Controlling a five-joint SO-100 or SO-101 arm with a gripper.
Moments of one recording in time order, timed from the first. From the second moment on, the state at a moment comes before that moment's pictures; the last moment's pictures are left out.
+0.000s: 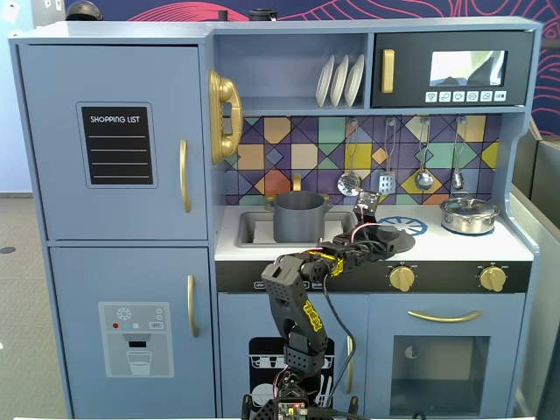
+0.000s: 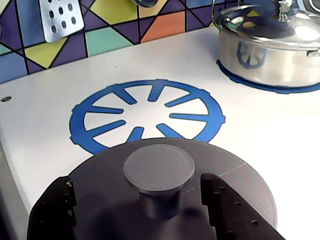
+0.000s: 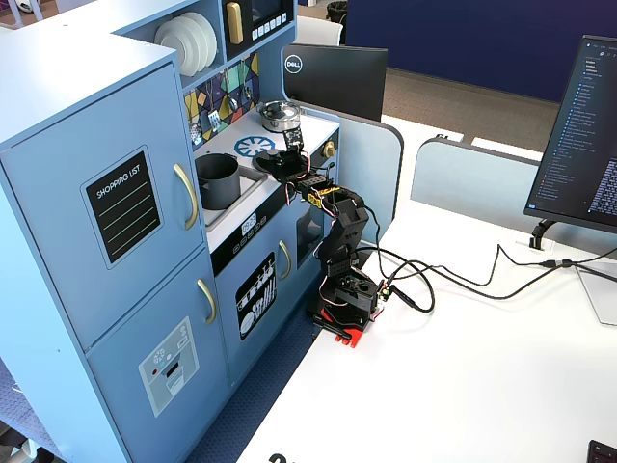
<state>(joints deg) 33.5 112.8 126.5 -14.3 -91.8</state>
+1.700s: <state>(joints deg) 18.4 124.4 107.3 7.8 -93.6</state>
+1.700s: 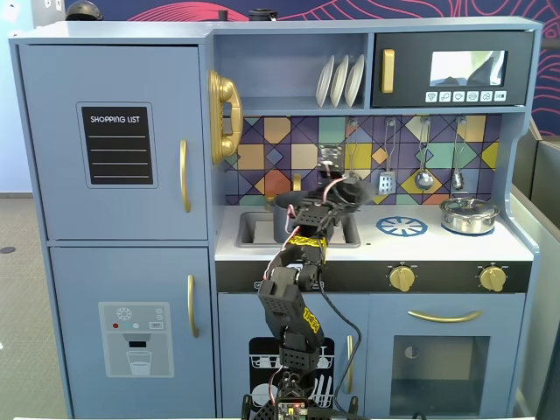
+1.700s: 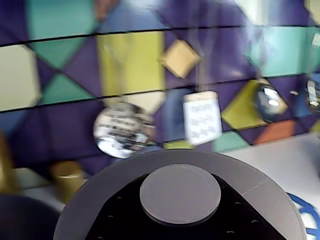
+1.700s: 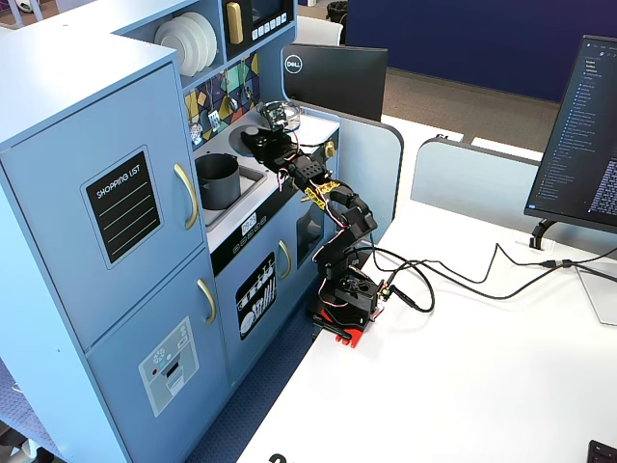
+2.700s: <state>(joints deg) 2.8 116.7 103.8 11.1 -91.7</state>
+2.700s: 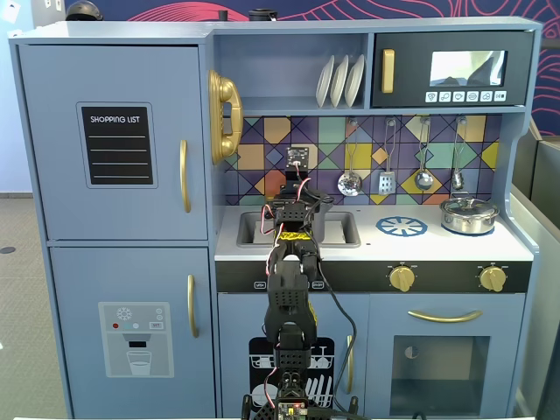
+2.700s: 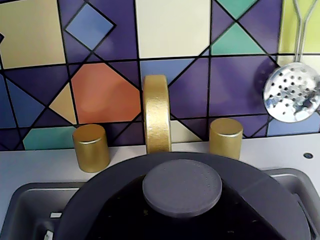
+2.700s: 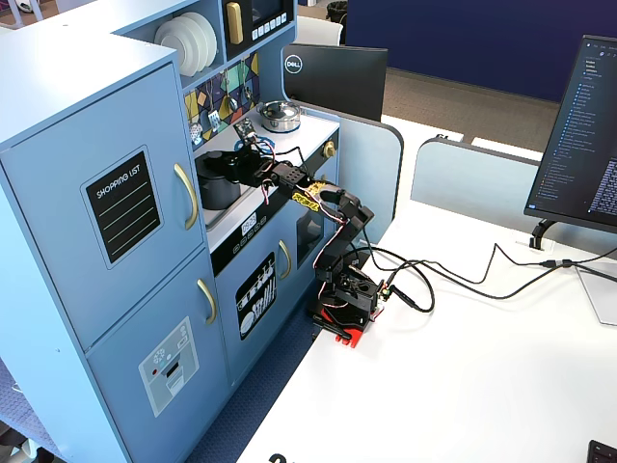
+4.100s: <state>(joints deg) 7.4 118.7 104.2 14.3 -91.5</state>
